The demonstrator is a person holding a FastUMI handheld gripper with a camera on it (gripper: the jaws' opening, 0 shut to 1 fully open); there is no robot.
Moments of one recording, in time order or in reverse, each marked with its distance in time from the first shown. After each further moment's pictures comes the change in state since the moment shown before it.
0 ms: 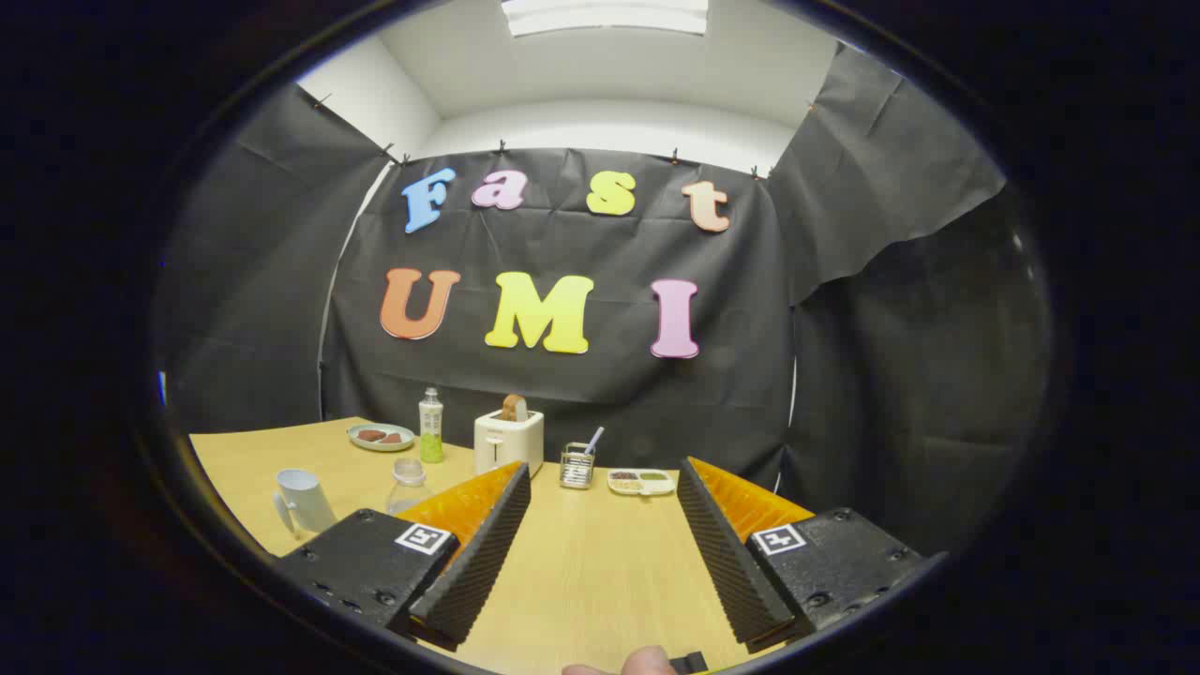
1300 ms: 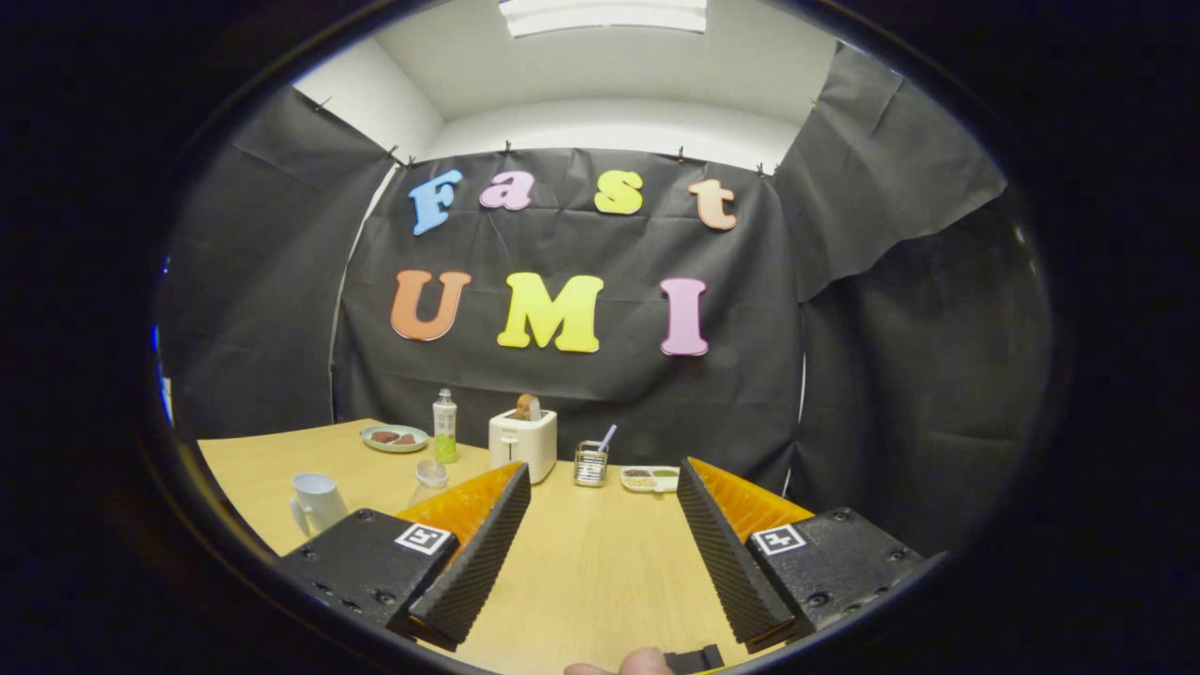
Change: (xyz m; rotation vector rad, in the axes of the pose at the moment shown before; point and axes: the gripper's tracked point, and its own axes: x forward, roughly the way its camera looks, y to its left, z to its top) arm -0.010 0.016 -0.002 0.021 0.013 0.039
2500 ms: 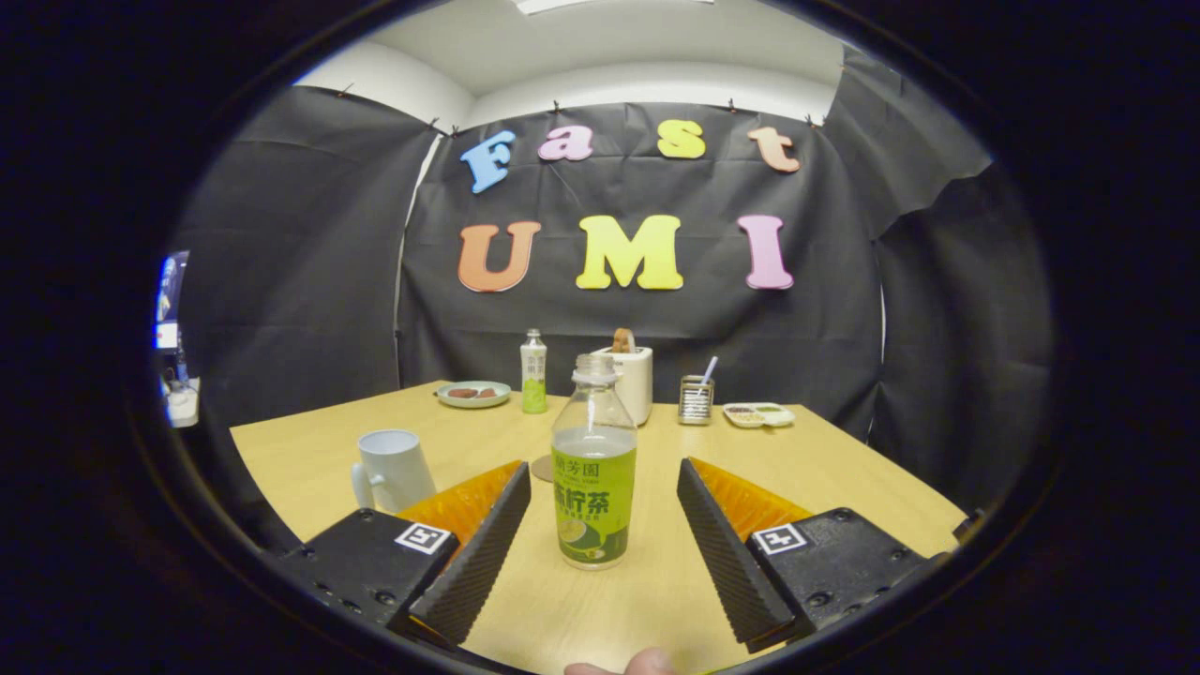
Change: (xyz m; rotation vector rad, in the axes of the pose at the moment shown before) arm 0.026 0.139 -0.108 0.027 0.149 0.174
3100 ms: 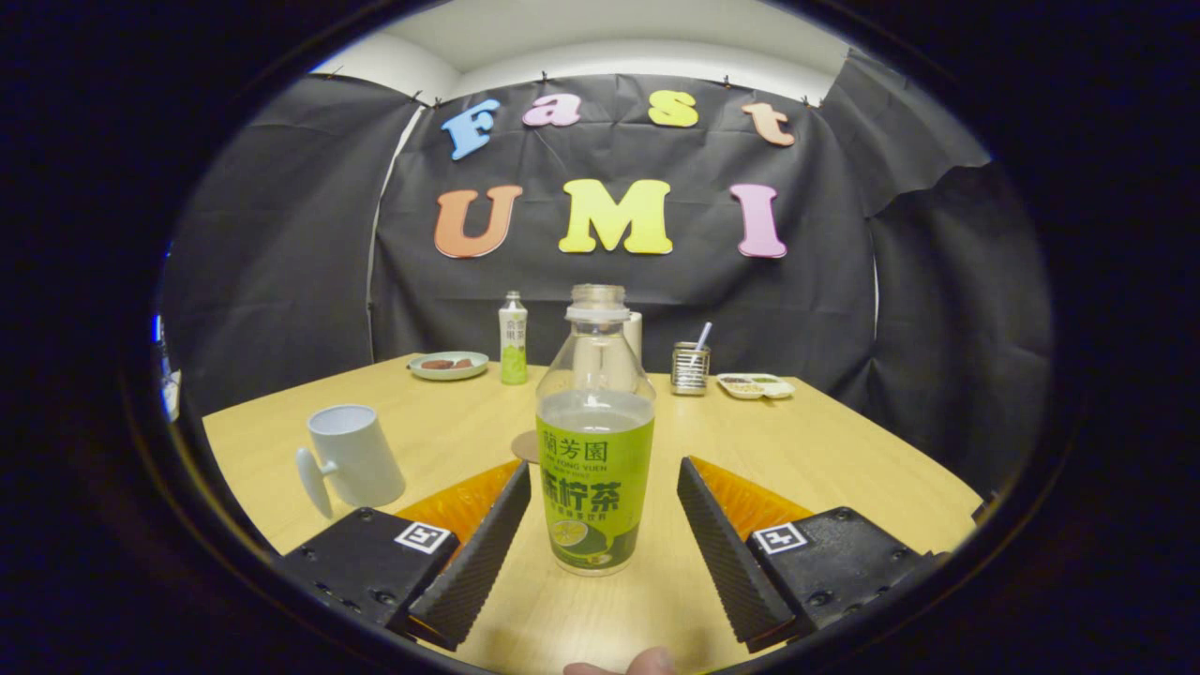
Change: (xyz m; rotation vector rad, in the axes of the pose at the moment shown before) arm 0.048 0.004 -0.028 0.000 0.096 -0.072
